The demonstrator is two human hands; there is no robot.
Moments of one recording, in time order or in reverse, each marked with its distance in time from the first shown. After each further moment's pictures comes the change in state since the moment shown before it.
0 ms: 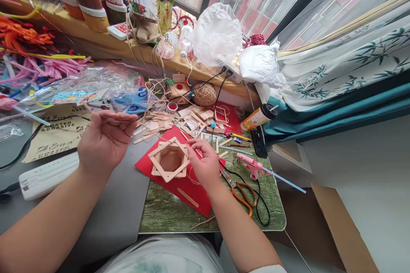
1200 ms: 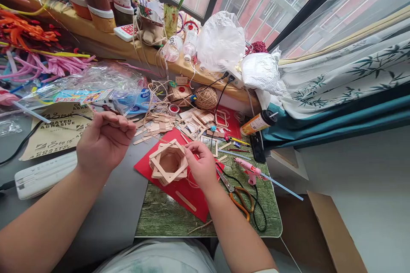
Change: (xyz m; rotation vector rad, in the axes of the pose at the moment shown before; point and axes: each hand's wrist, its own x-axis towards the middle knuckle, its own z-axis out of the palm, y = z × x) left_hand 0.003 0.003 -0.009 -0.076 -0.005 -0.059; right_hand 0.008 0.003 0.006 0.020 -0.080 0.050
